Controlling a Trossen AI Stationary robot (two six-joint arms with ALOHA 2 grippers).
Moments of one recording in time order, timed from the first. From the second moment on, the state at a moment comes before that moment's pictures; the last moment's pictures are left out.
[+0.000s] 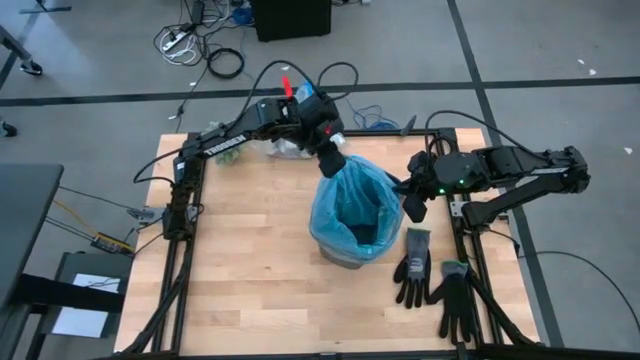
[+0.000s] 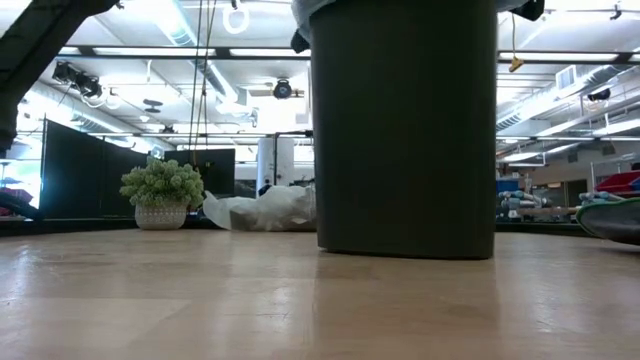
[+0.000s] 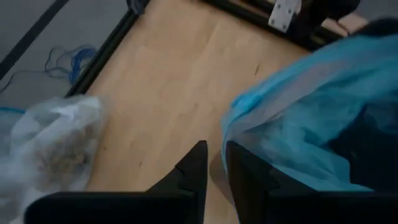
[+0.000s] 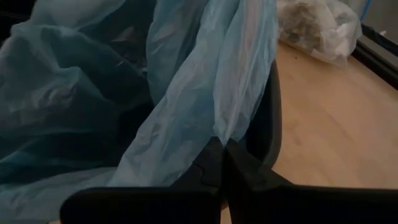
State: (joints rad) left arm 0.27 2.01 2.35 -1.20 0.00 -0.21; right arm 0.16 1.01 1.26 -0.89 0.35 0.58
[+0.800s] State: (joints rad) left arm 0.27 2.04 2.35 -1.16 0.03 -0.21; right arm 0.11 0.98 1.26 -1.03 0.45 0.58
